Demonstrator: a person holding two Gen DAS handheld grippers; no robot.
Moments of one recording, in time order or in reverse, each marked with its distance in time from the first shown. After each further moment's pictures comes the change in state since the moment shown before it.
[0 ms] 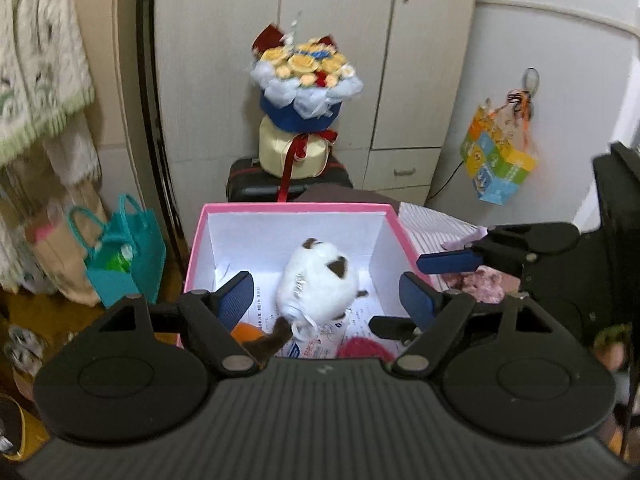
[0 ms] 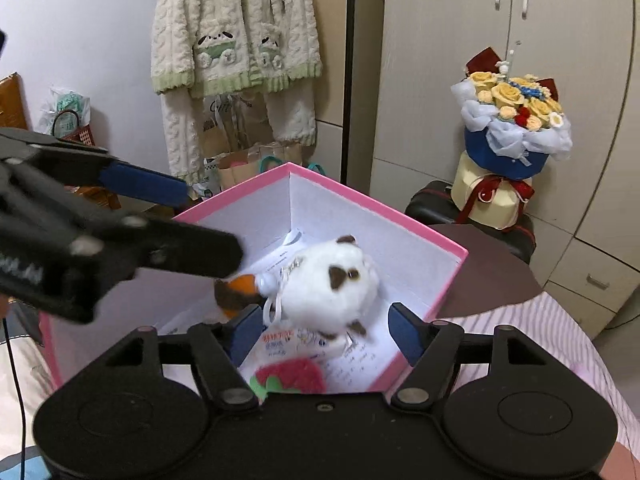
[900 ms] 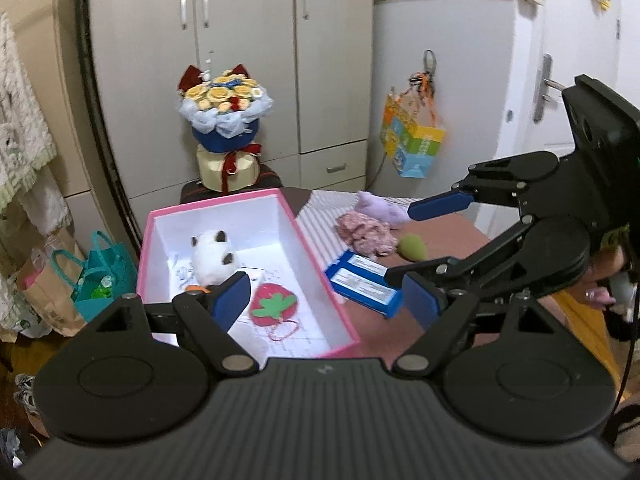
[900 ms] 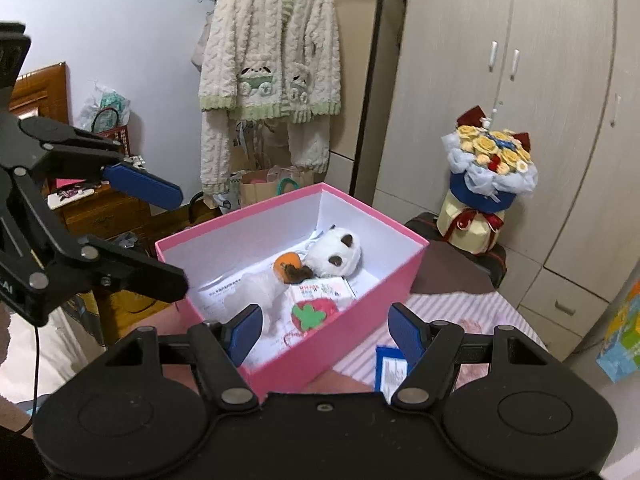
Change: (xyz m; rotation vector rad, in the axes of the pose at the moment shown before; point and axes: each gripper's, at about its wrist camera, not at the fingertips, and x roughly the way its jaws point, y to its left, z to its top) left arm -0.121 -0.090 -0.046 0.187 -0.022 -0.113; right arm -0.156 0.026 -0.055 -0.094 -0.098 -0.014
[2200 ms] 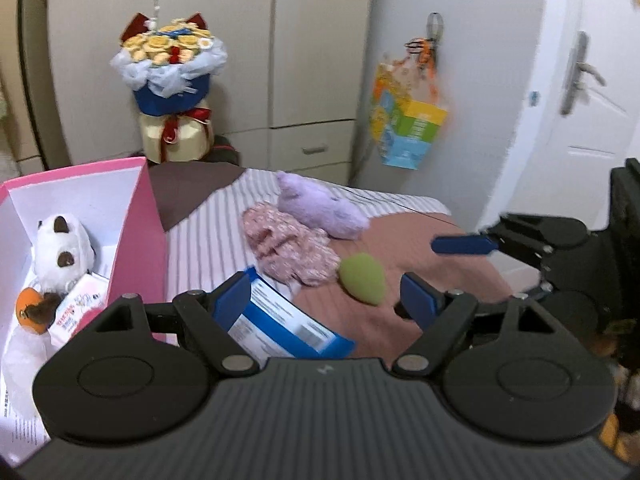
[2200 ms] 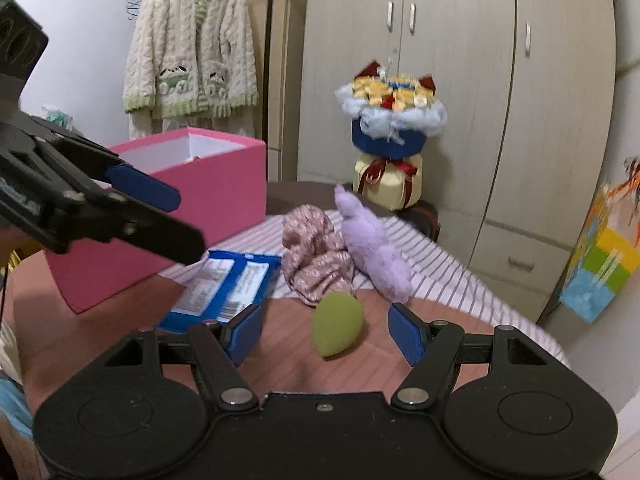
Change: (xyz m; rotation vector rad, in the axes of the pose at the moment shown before) left arm 0.210 -0.094 0.007 -0.102 0.034 0.024; right arm 0.043 -0.165 -0.148 0.115 -0.066 -0.079
